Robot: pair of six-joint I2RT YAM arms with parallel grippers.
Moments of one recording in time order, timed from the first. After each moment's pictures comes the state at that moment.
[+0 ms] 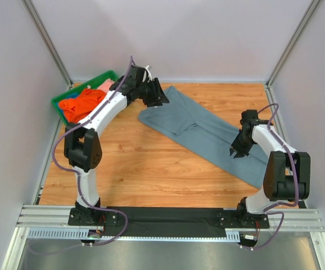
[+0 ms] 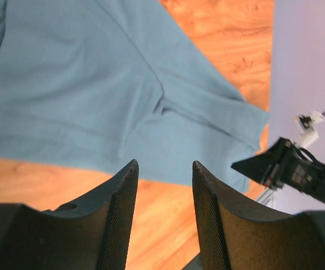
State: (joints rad) left arm -0.41 2.01 1.85 -0.53 0.41 -0.67; right arm -0.04 1.54 1.03 -0.82 0.00 0.59
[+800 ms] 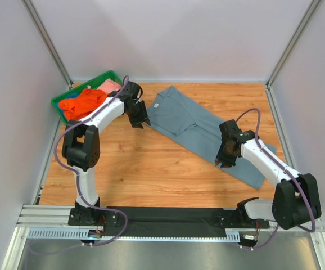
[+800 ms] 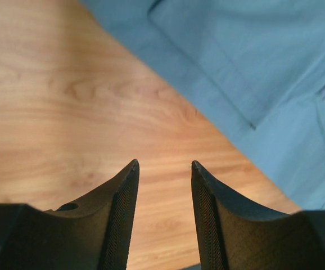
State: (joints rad) left arm -0.35 1.93 1.57 -0.77 0.19 -0.65; right arm 0.32 1.31 0.83 -0.87 0.06 0.74
